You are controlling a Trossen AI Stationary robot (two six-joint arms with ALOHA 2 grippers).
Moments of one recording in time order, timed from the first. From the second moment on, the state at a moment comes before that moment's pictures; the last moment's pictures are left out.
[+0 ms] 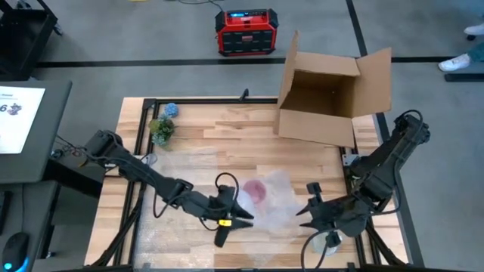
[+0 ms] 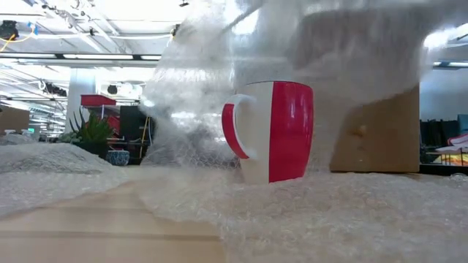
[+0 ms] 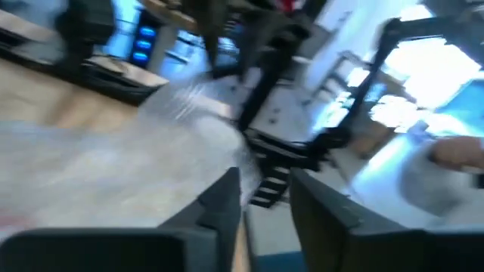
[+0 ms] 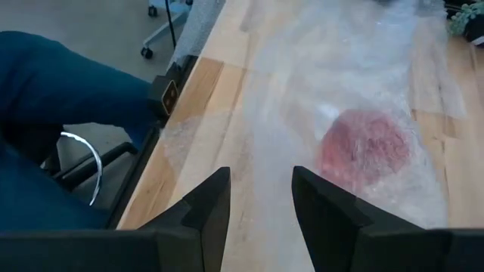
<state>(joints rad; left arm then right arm) -0.52 1.61 1.09 0.38 -0.25 -0.57 0.83 1.30 1.21 -0.70 0.45 0.35</state>
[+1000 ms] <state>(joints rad) -0.65 1.60 1.07 -0.20 -0.44 -1.04 0.43 1.30 0.75 -0.33 0.23 0.60</state>
